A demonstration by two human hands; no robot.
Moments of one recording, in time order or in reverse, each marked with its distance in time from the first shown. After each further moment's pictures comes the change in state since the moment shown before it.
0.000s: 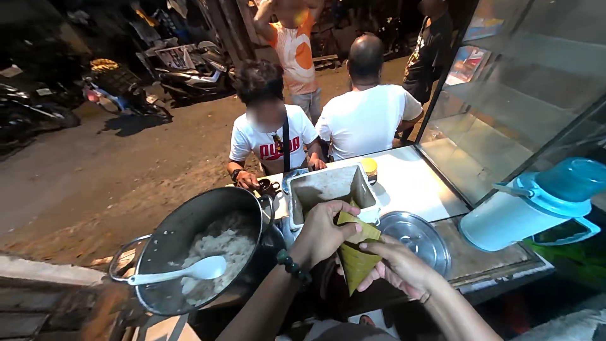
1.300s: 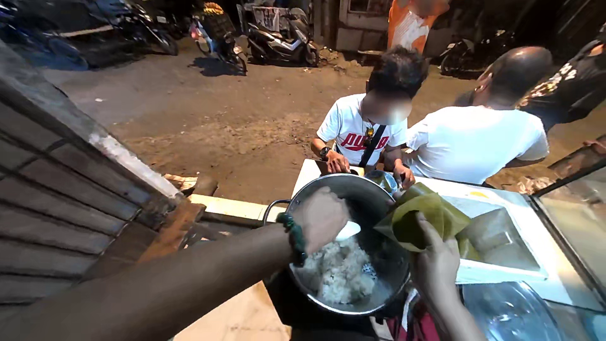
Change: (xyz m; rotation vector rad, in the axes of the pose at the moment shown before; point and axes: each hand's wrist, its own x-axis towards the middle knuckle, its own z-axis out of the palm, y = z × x) left_hand -0.079 -0.150 -0.259 1.187 -0.267 0.134; right_hand 0.206 0.057 0.221 -0.127 0.614 -0.661
